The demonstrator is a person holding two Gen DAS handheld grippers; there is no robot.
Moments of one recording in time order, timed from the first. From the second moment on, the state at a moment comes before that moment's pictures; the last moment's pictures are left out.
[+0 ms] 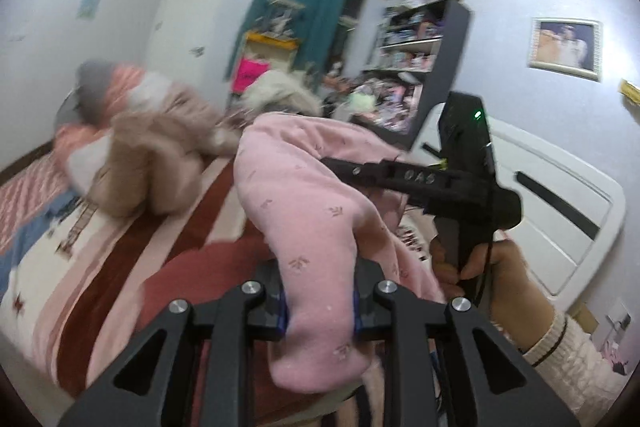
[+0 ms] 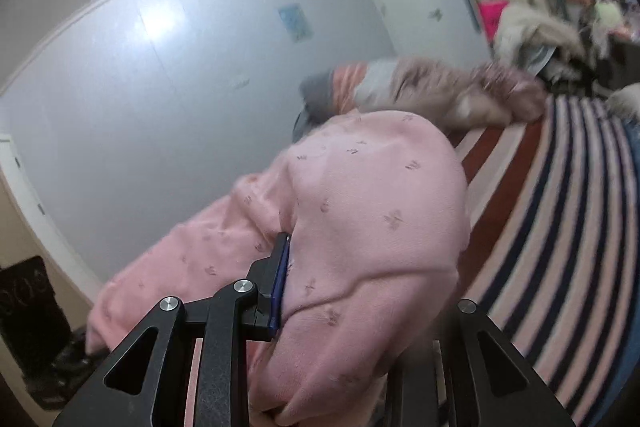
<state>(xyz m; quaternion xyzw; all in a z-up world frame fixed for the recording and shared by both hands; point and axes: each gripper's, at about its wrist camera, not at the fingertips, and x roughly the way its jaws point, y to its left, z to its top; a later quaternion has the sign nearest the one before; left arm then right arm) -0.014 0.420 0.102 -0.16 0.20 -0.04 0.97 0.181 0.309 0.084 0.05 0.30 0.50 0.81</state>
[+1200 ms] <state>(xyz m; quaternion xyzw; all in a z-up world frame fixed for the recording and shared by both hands) -0.067 0.380 0.078 -0.04 0.18 0.10 0.98 0.142 0.269 0.042 -0.06 0.28 0.50 0.82</state>
